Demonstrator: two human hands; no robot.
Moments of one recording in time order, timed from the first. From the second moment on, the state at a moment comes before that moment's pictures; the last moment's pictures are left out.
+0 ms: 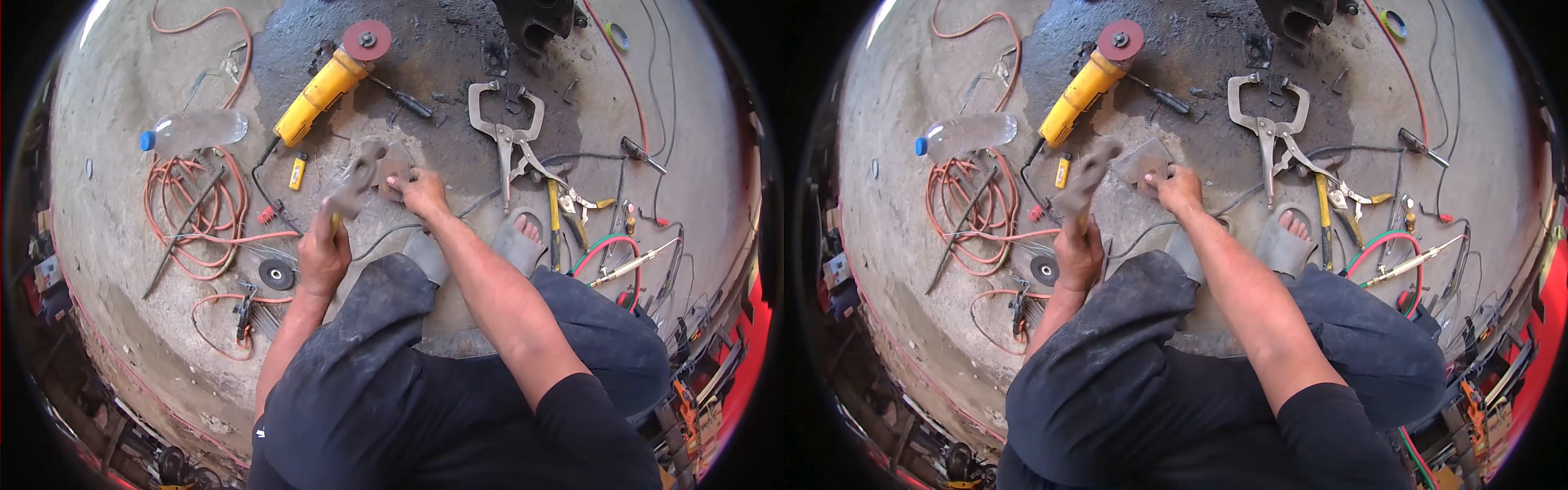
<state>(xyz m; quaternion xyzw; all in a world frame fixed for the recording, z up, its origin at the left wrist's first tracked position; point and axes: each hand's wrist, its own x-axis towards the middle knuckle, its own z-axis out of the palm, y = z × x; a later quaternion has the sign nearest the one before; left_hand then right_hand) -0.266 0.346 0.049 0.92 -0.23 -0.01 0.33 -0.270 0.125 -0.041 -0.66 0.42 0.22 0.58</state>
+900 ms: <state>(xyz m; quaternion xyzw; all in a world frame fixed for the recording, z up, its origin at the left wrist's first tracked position) -0.269 0.344 0.075 0.94 -0.16 -0.05 0.29 -0.250 0.120 -0.031 -0.73 0.39 0.24 0.51</state>
